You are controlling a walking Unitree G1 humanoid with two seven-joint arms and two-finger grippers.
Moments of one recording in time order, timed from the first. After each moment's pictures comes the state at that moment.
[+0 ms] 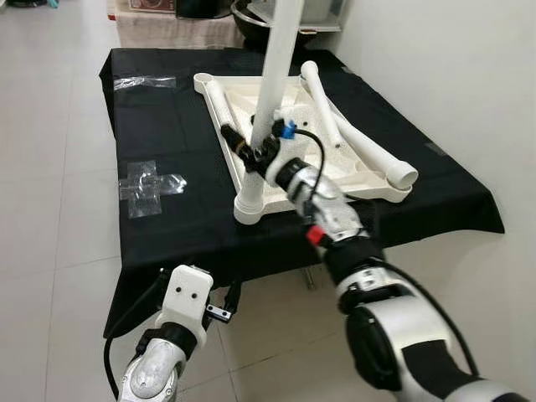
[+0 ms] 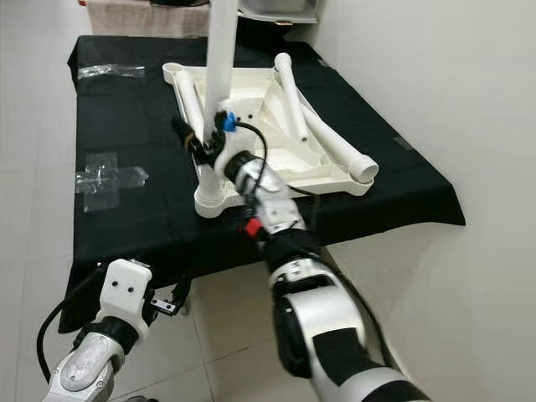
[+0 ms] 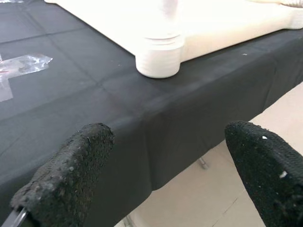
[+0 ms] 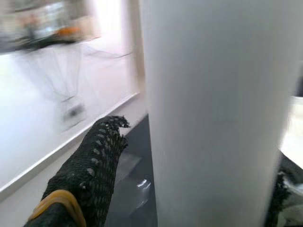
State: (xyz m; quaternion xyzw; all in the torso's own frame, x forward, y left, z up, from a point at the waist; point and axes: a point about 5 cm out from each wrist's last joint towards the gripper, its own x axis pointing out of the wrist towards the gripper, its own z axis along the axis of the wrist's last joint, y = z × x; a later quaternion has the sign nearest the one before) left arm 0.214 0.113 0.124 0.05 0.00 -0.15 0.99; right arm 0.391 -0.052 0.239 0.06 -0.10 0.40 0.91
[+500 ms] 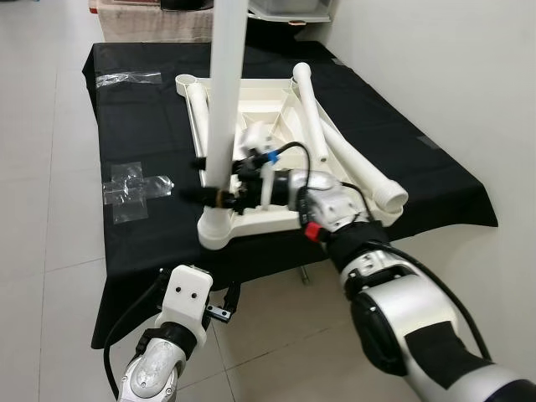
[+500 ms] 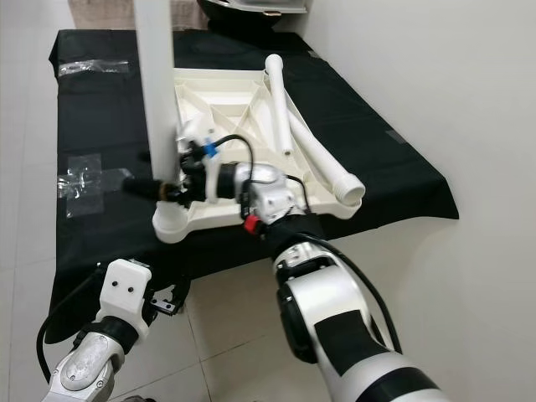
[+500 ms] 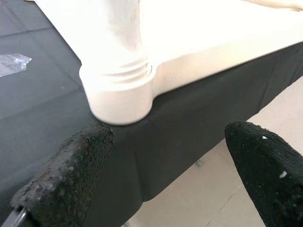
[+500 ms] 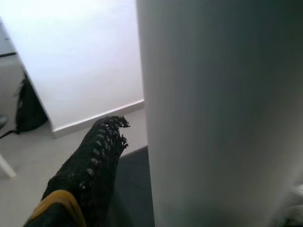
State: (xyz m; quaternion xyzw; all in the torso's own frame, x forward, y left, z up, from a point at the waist) left arm 0.214 0.113 0.123 0.05 0.00 -0.15 0.99; right arm 0.366 -0.011 0.232 -0.04 -0.04 0.66 0.75
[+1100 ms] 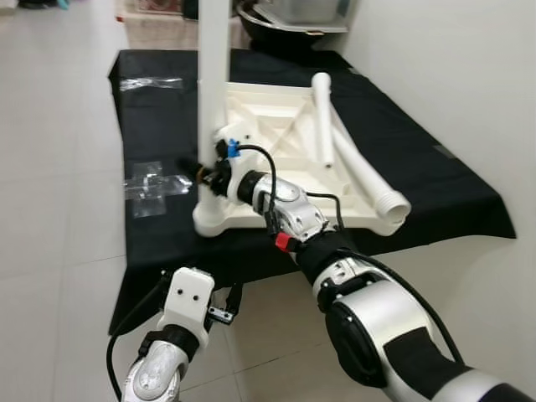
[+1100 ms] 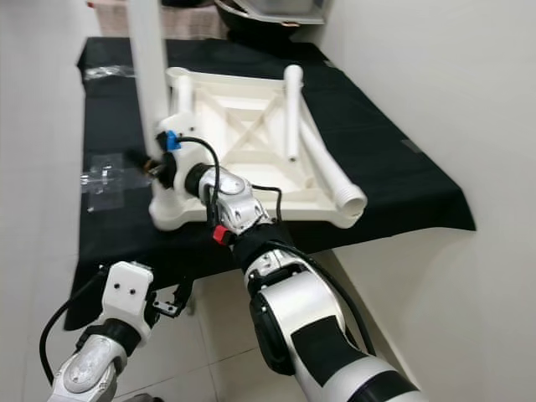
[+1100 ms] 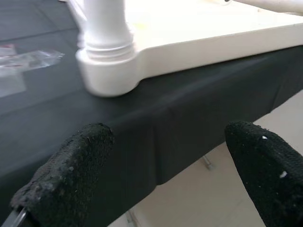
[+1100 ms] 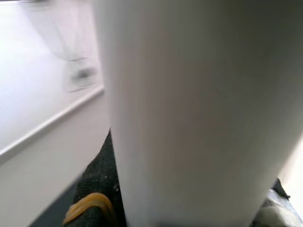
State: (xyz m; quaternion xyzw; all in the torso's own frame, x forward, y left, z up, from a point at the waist) left arm 0.213 0.113 0.123 0.05 0.00 -0.15 0.99; right arm 0.387 0.004 0.224 0.00 -0.04 0.33 0.94
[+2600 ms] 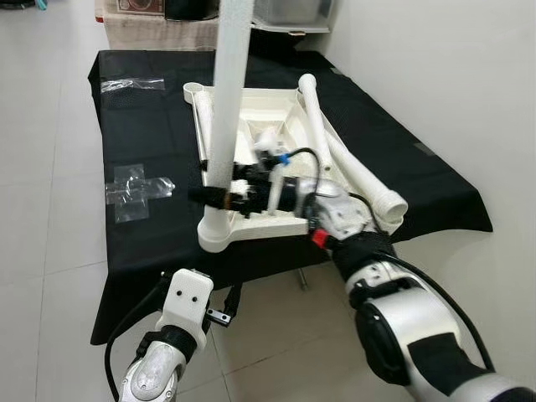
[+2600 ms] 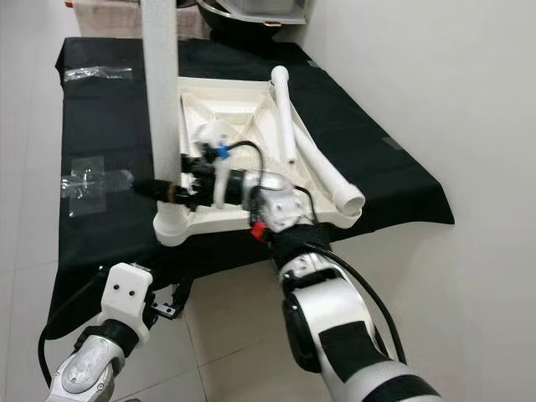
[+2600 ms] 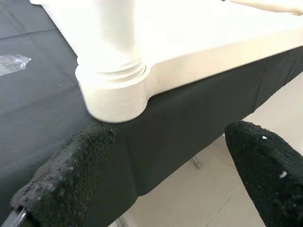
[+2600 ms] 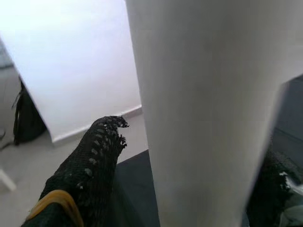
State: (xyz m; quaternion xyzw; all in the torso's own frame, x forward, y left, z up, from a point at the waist) left arm 0.214 0.112 0.118 0.05 0.00 -0.15 0.99; right arm 0.366 -0.018 0.230 -0.01 -0.03 0.65 0.76
